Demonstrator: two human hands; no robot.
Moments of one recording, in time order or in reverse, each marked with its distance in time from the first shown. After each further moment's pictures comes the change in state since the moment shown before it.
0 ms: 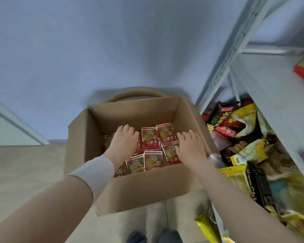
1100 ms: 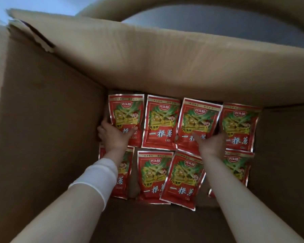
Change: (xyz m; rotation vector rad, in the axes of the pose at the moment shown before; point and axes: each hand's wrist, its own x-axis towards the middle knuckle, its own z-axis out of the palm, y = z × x) left_hand 0.154 -0.026 0.374 -1.127 -0.328 -1.508; right_hand 0.314 -0.053 0.327 0.652 -0.318 0.755
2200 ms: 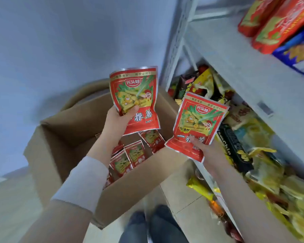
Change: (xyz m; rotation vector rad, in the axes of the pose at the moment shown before) left_hand -0.377 0.057 -0.247 -0.379 -0.857 0.936; right_hand -0.397 0.185 -0.283 1.246 0.074 -0.173
